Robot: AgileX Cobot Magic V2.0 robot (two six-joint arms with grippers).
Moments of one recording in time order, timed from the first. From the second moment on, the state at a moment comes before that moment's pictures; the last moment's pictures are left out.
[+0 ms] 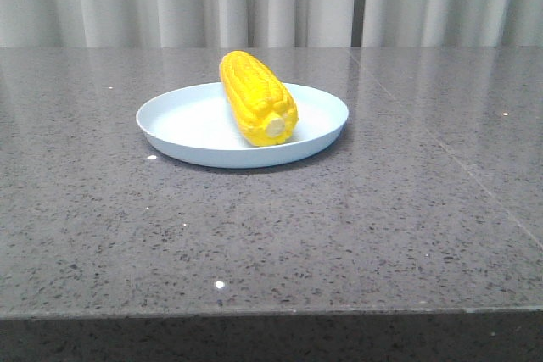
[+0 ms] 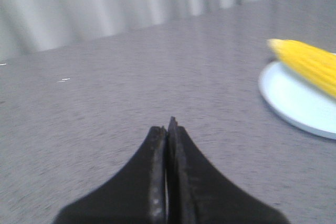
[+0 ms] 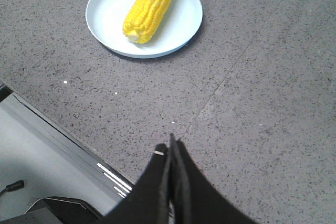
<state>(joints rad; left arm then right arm) -0.04 0.27 -0.45 -0.18 0.48 0.37 0.56 0.54 -0.88 0.03 1.00 -0.01</state>
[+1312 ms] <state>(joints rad) 0.00 0.00 0.00 -0.06 0.05 0.19 0.56 0.54 -0.88 0.03 1.00 -0.01</state>
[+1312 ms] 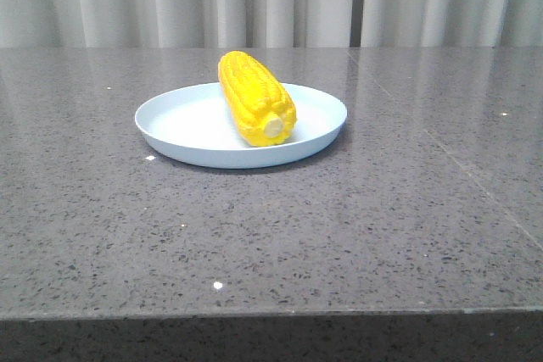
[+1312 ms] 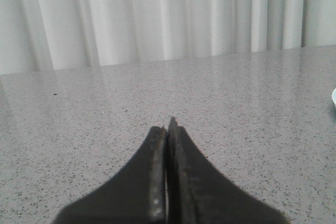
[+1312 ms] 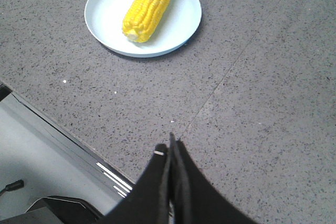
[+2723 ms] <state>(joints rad) -0.02 0.00 0.00 -0.02 0.04 0.05 0.56 0.54 -0.88 0.03 1.00 -0.01</state>
